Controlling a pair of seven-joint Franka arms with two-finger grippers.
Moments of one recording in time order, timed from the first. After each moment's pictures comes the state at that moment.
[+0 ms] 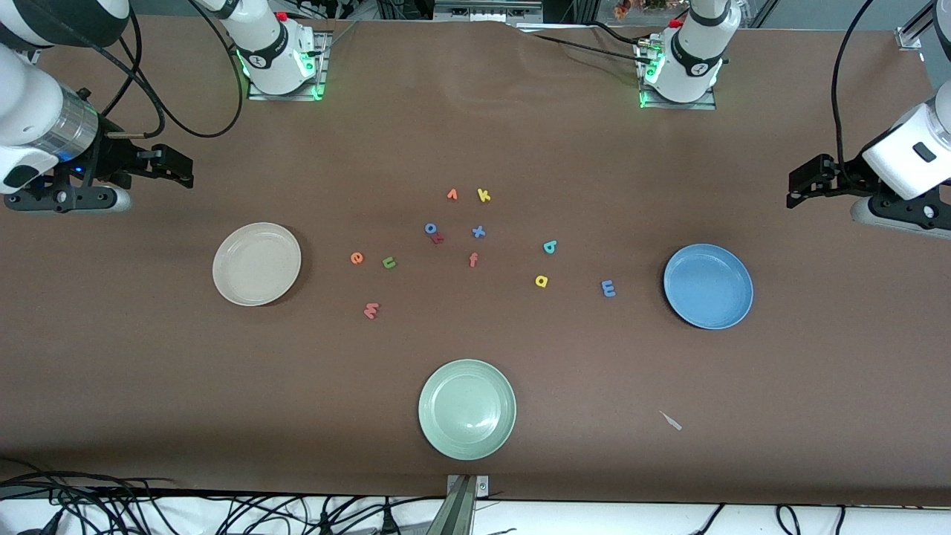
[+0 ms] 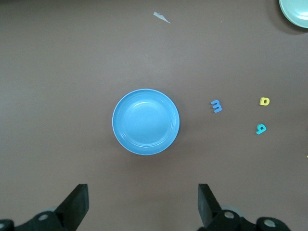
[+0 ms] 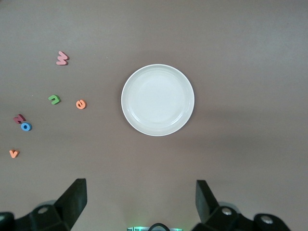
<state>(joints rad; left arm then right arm) 0.00 0.08 -0.04 -1.54 0.00 1.59 0.15 0.15 0.03 -0.04 -1.66 -0.01 1.57 0.07</state>
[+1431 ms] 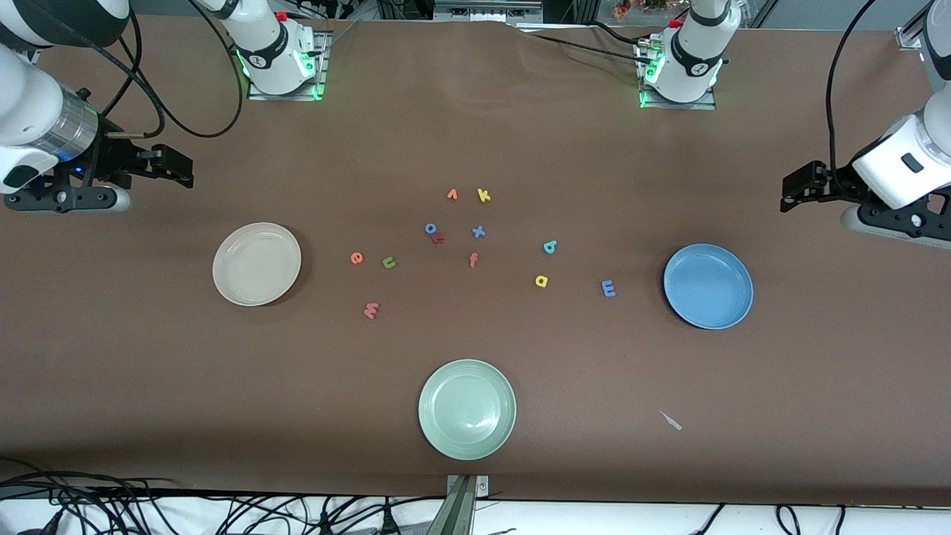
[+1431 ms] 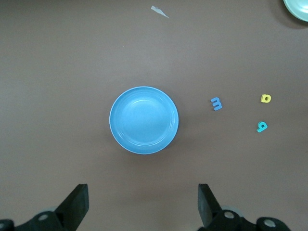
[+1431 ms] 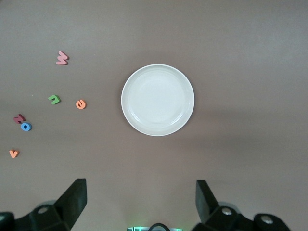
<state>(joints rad) -0.01 0.11 -0.04 -1.54 0.00 1.59 0.15 0.15 0.03 -0.04 -1.66 -0.01 1.57 0.07</state>
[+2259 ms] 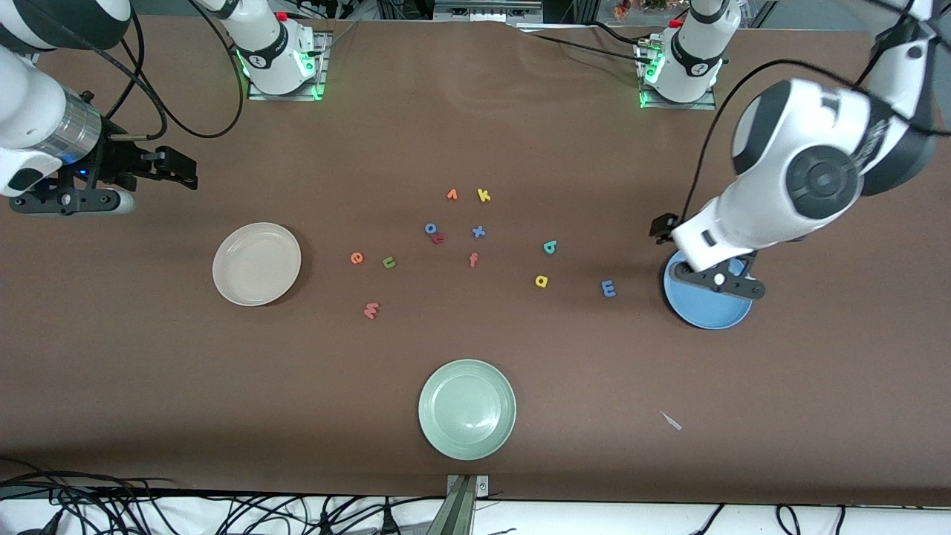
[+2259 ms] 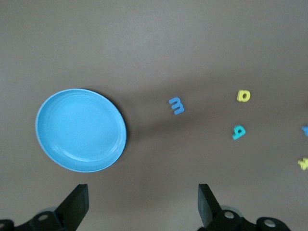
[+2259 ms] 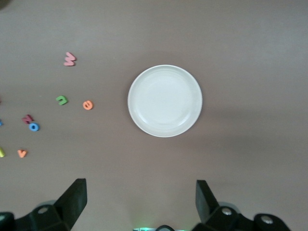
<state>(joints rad) -0.23 0.35 -0.06 -1.55 0.00 1.71 -0.08 0.15 0.05 -0.04 -1.66 0.03 1.58 0.07</state>
